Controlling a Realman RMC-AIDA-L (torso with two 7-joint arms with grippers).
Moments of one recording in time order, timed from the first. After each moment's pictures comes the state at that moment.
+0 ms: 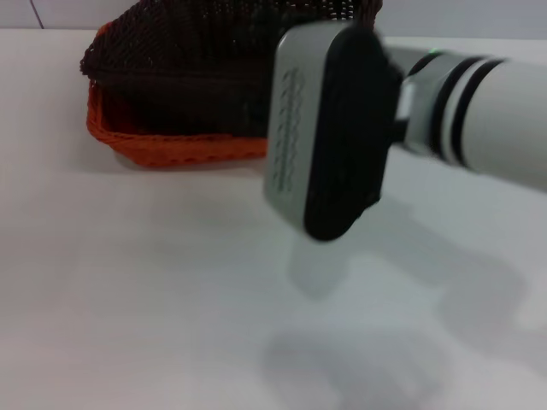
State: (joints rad) left arm -0.27 -2.06 1.40 0.17 -0.41 1.13 0.00; right arm 0.37 2.09 -2.10 -1.85 -2.92 -0.79 2.28
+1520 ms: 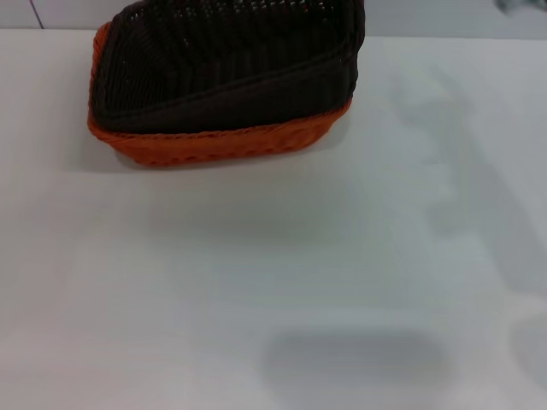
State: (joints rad) left arm -0.24 -2.06 1.37 0.18 -0.41 1.15 -0.01; right arm 0.03 2.08 -2.00 -1.52 -2.57 0.46 2.52
